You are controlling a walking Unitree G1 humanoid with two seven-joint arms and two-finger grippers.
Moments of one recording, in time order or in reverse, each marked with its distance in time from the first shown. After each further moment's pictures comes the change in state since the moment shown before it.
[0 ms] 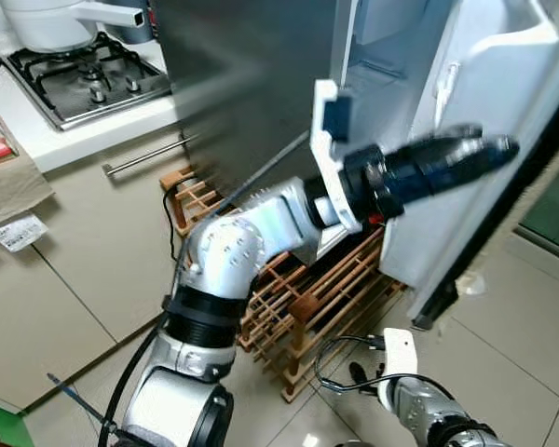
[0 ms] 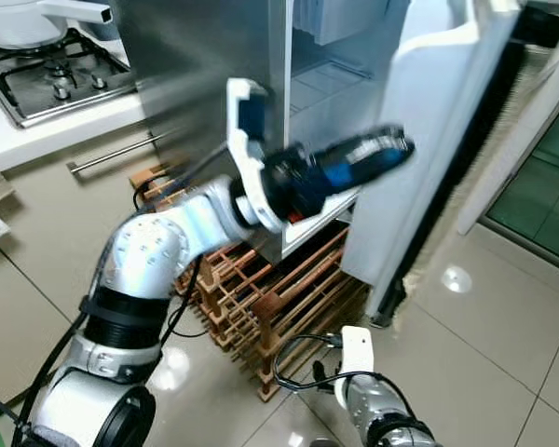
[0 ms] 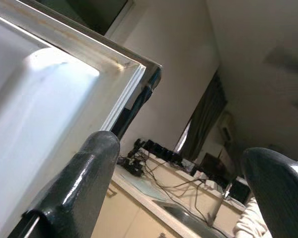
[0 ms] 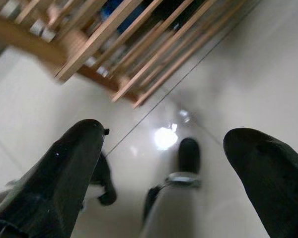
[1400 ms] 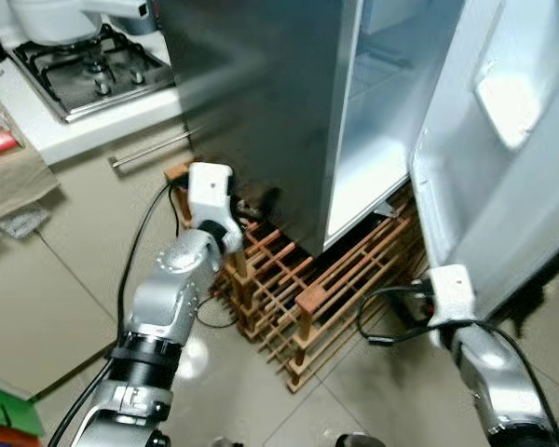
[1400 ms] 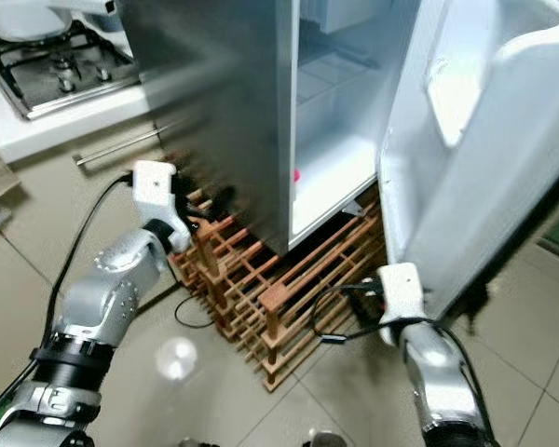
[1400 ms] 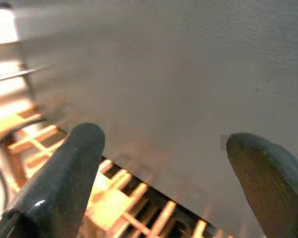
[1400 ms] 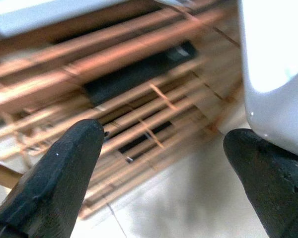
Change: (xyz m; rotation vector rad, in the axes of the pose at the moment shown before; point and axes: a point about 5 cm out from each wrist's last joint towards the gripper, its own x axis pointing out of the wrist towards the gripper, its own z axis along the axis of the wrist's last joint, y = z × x) left arm -0.186 0.068 -0.002 0.659 0.084 1.437; right arm -0.083 -0.076 0.101 -0.275 -0.563 -0.100
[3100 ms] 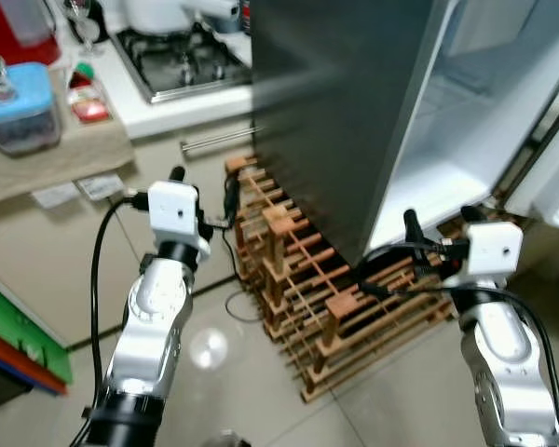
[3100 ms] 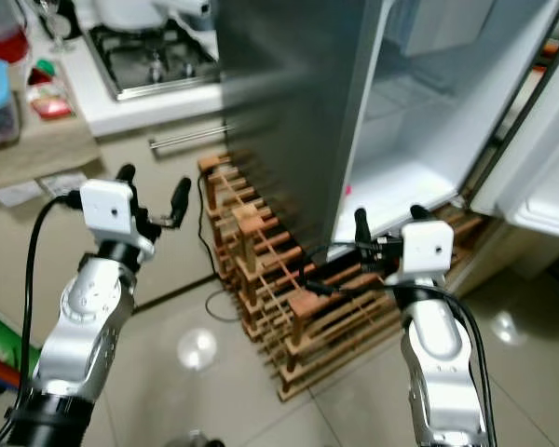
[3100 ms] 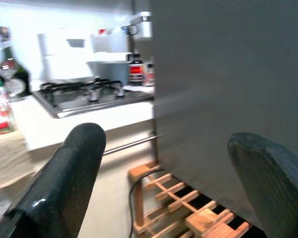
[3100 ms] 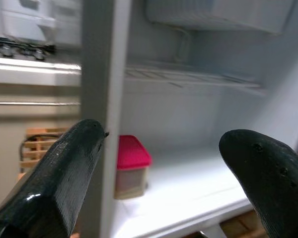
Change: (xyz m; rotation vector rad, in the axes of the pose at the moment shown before) left arm -0.044 -0.005 0.013 0.203 -0.273 0.099; right arm -0.040 0.037 0.092 -0.002 -0.610 -0.061
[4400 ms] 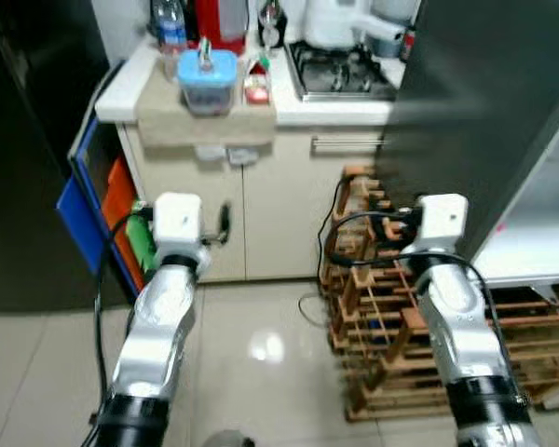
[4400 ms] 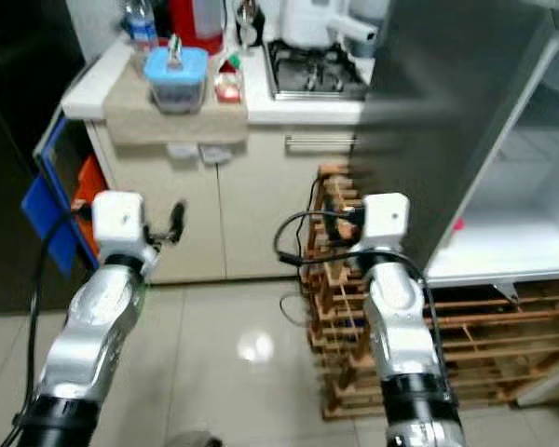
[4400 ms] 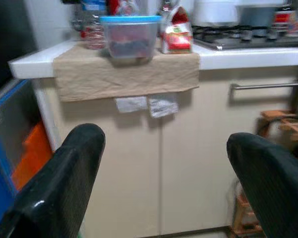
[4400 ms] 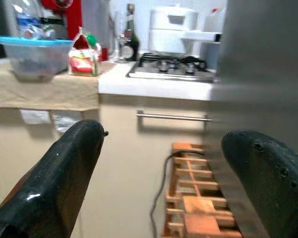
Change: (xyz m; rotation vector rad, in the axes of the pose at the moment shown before) left arm -0.002 0.007 -0.029 0.011 0.215 0.129; right arm 0.054 0.027 -0.019 0.106 0.083 0.071
